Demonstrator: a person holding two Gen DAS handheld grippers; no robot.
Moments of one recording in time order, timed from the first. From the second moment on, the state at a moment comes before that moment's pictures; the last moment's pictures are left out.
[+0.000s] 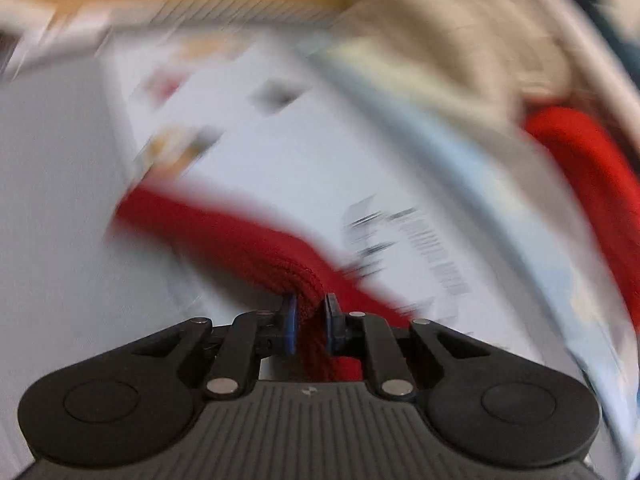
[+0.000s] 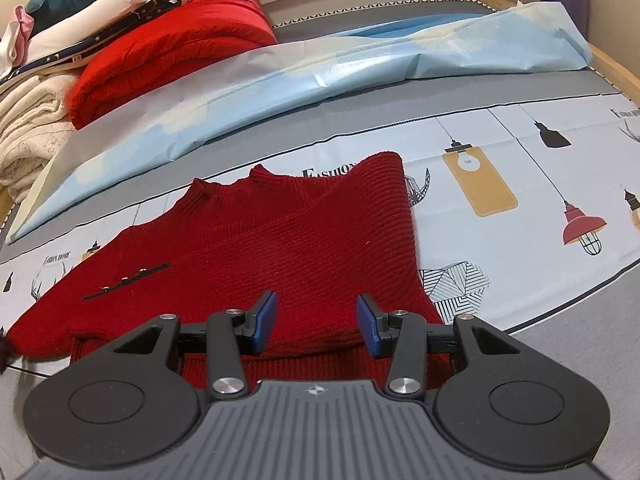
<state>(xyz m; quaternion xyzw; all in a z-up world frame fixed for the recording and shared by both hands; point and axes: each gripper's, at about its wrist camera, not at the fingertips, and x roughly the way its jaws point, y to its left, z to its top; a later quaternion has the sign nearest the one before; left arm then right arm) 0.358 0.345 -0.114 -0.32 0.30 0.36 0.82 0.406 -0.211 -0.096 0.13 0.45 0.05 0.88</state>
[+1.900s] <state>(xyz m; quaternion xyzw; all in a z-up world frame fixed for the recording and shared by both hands) 0.432 0.177 -0.115 -0.21 0.47 0.08 0.85 0.441 -0.267 -0.151 0.29 0.45 -0.05 0.84</state>
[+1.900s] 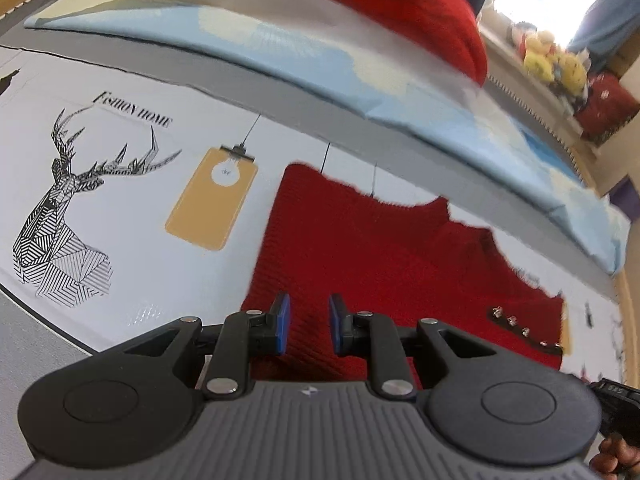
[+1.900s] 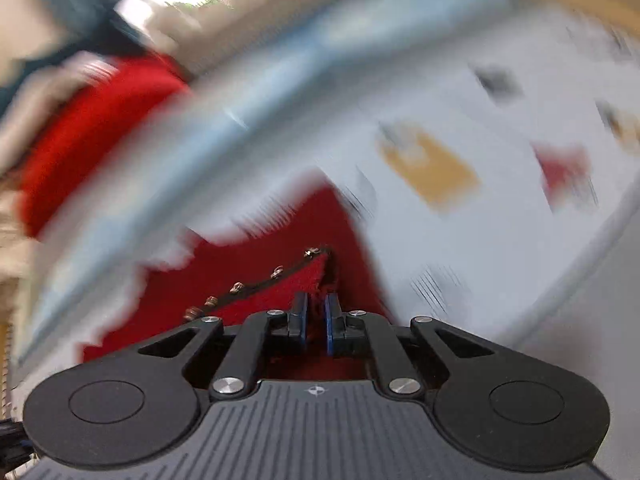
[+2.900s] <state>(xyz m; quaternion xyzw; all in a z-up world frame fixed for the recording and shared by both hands) 0.316 0.145 -0.013 -0.06 0.35 0.03 0.93 0.338 -0.302 -0.017 0.17 0.32 -0.01 0.93</state>
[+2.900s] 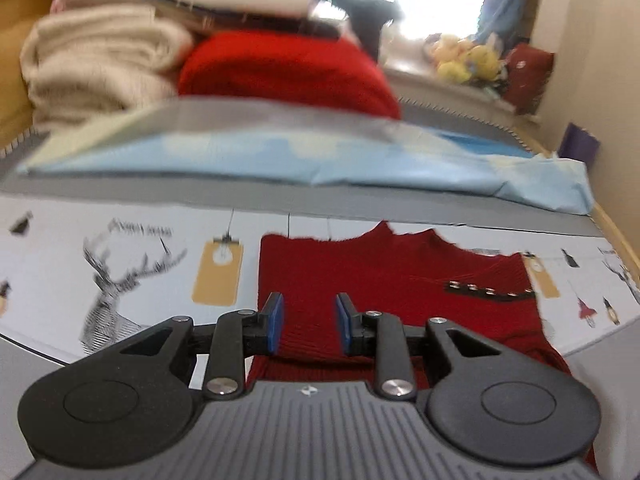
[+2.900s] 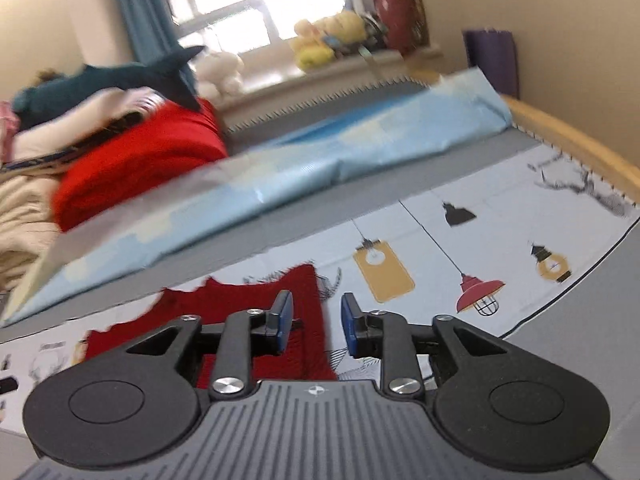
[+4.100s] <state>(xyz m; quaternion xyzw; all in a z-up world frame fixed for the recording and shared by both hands) 0.082 0.202 -0.147 -0.17 0.48 0.07 0.86 0.124 -0.342 -0.149 0.18 0.47 -0.02 0.86</state>
